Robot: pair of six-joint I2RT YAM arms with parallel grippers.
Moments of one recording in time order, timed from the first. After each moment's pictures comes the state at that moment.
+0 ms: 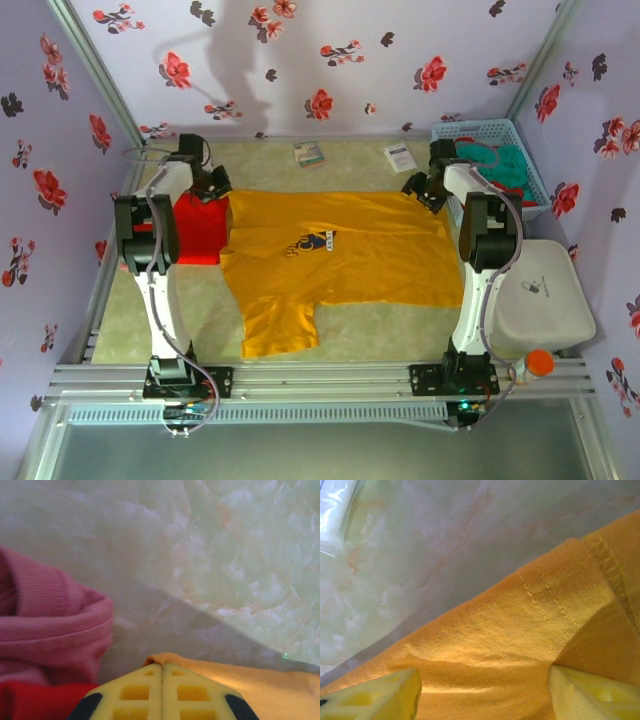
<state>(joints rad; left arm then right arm) -0.01 2.18 1.71 -0.63 0.29 -0.50 0.02 2.18 1.64 -0.66 -0.16 0.60</state>
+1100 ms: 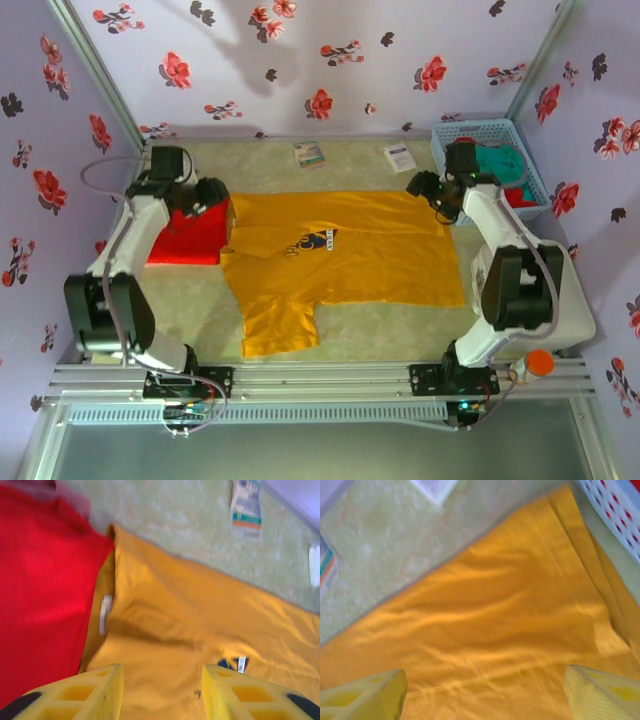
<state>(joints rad) -0.06 1.47 1.22 -0.69 0.30 -0.49 0.05 1.61 1.26 -0.64 -0.16 0.58</state>
